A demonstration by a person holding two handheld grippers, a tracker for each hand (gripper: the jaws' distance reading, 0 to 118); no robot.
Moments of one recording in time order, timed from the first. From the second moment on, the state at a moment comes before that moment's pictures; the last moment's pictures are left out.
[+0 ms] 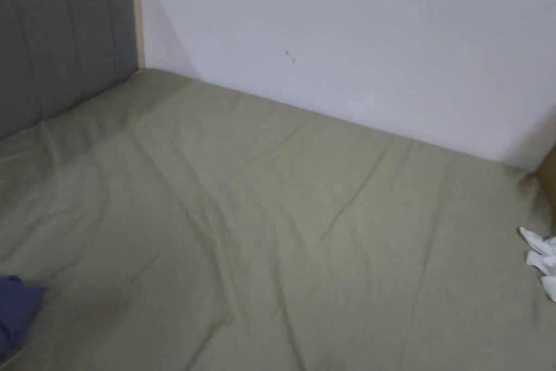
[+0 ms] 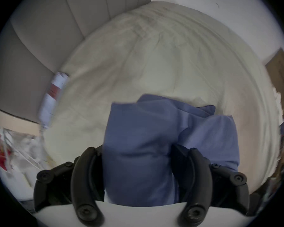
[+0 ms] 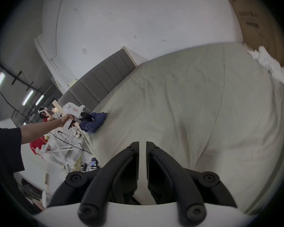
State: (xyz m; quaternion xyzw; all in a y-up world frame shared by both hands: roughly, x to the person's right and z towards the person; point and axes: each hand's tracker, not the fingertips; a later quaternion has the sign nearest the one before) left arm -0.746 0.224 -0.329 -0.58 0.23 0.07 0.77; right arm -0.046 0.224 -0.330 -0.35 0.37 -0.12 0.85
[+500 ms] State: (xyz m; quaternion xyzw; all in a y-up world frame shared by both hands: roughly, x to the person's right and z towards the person) left arm -0.414 0.462 -0.233 -0.10 0.17 -0.01 0.98; right arm 0.064 0.415 -0.295 -0.10 0.25 0.04 0.96
